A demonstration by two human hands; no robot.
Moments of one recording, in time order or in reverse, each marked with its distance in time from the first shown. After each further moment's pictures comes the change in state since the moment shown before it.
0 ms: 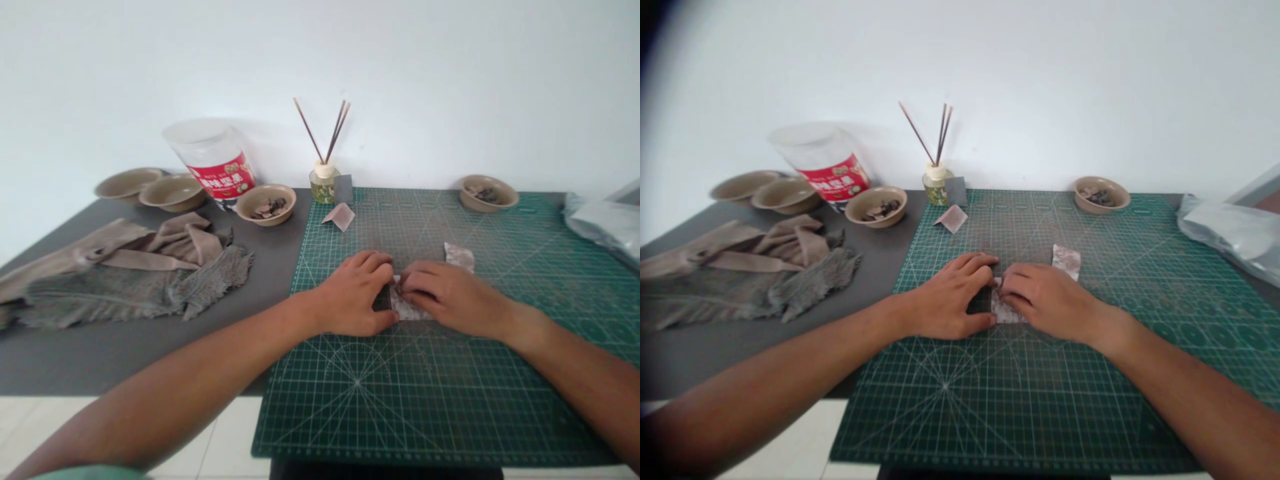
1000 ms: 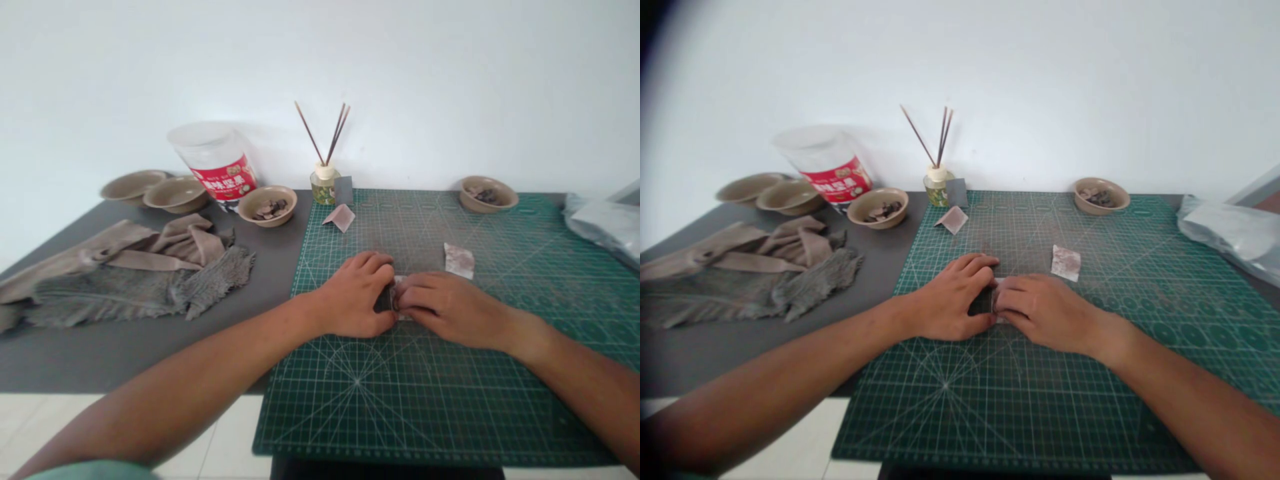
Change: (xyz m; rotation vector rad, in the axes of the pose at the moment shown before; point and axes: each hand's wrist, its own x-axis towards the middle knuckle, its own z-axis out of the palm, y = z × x) left_hand 0.000 0.002 0.002 0.029 0.015 -0.005; right_hand 0.000 -0.005 0.001 0.063 -0.035 -0.056
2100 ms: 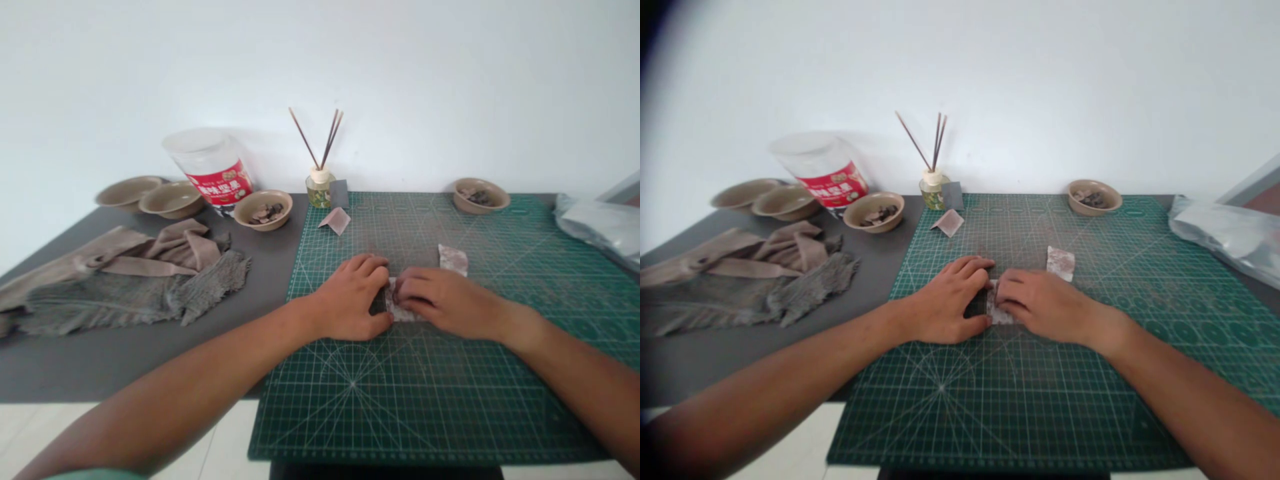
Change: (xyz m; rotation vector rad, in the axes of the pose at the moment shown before) left_hand 0.000 0.001 0.001 0.011 0.008 -0.001; right_hand -0.003 0.004 -0.008 0.058 -0.036 0.064
